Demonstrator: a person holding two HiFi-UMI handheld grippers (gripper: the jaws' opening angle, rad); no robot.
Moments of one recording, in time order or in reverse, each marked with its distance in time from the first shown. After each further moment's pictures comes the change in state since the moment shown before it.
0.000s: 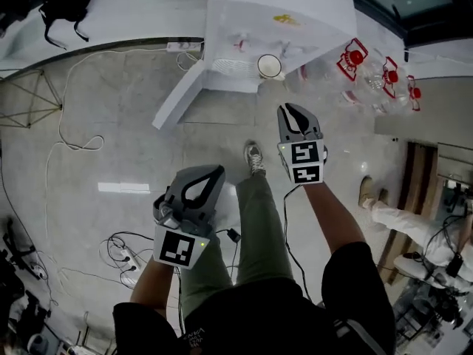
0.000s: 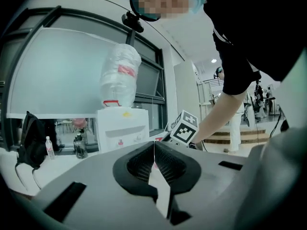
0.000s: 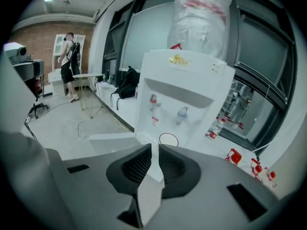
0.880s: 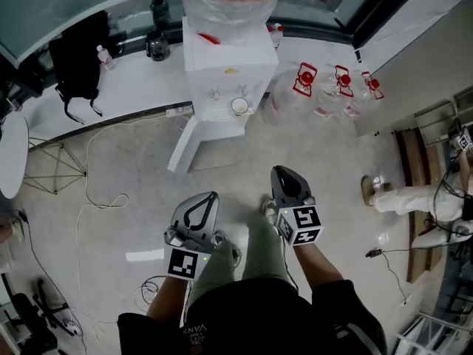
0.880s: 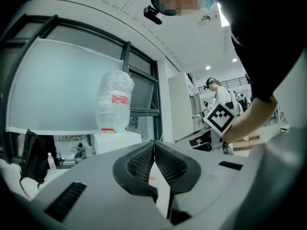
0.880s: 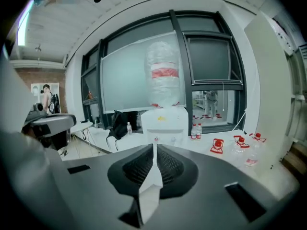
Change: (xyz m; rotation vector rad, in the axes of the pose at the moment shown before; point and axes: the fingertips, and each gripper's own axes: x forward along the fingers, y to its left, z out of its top) left arm -0.108 -0.050 0.156 0.136 -0.104 -0.058; right arm -0.278 0.056 0.076 0.442 -0.283 -0.118
